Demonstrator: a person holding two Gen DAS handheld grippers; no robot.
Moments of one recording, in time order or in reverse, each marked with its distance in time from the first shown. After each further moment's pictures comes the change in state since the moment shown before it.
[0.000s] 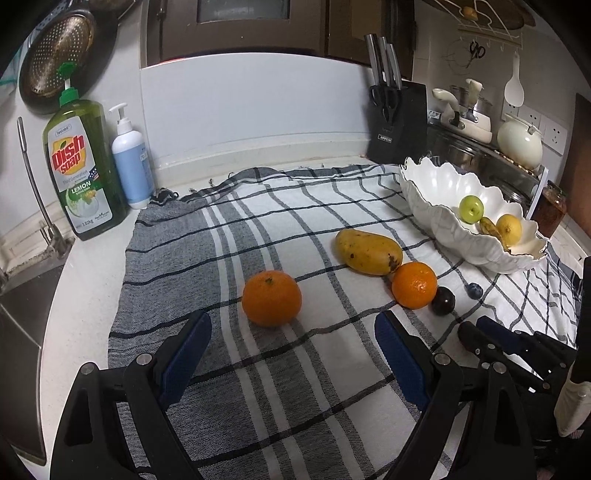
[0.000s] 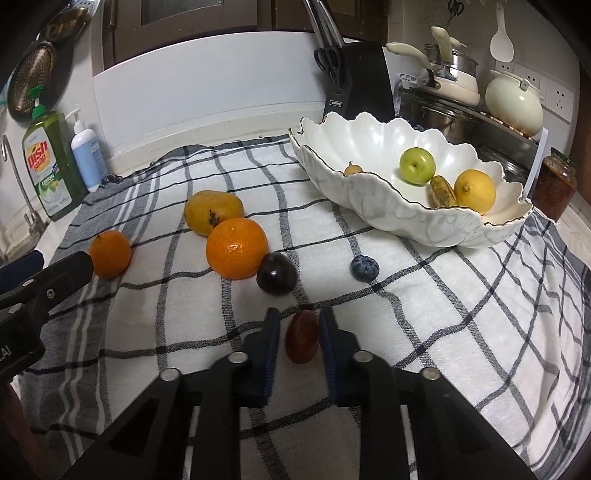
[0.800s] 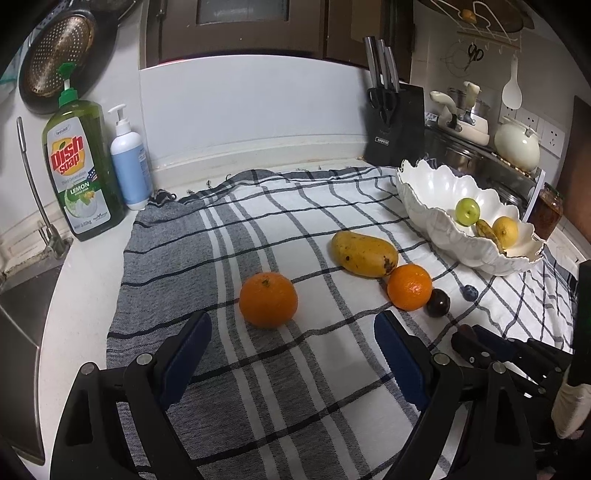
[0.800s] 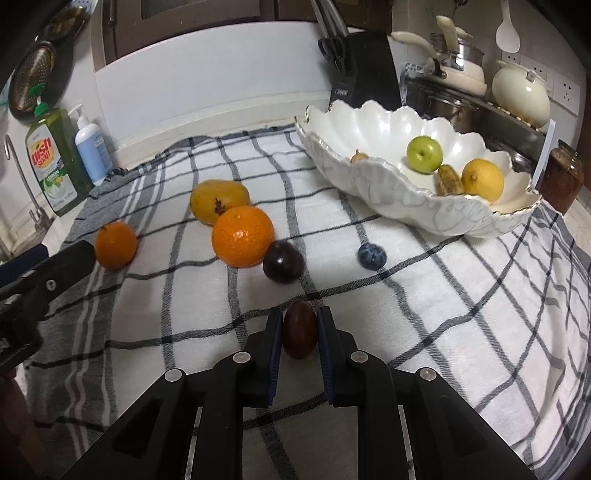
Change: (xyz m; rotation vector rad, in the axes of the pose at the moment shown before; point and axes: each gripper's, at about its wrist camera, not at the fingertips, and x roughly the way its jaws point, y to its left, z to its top) left arm -0.003 -0.003 0.001 -0.006 -0.008 -0.011; right arm -0.003 -0.002 -0.002 0.006 0.029 0.031
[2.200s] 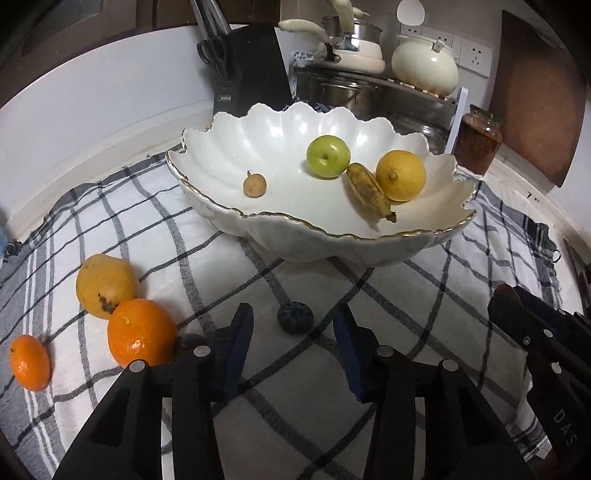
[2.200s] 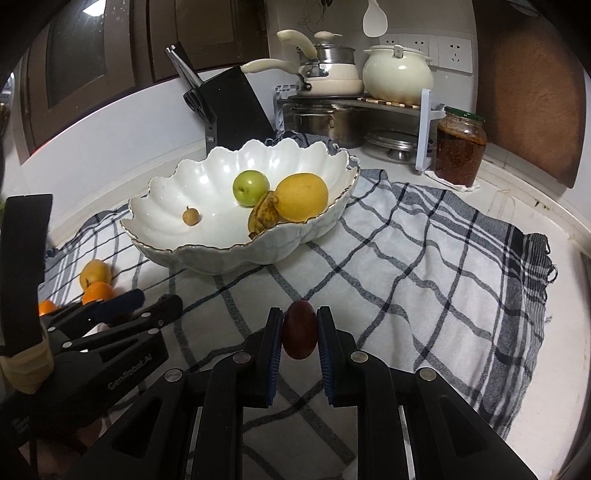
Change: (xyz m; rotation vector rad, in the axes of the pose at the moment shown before) left arm 0.081 -0.187 0.012 0.241 0.134 -0.246; right arm -0.040 -0.148 -0.001 0.215 -0.104 -0.164
